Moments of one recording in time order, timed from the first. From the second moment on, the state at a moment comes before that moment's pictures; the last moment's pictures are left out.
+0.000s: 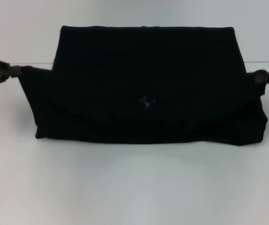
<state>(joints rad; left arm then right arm) -0.71 -1.85 0.17 0.56 2.38 1.37 -2.31 0.71 1.92 -0.38 -0.58 -2.27 -1.29 2.18</state>
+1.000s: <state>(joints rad) -0.83 -2.03 0.35 0.50 2.35 0.80 -2.10 0.73 2.05 -0.48 -0.50 -2.15 -0.80 1.97</state>
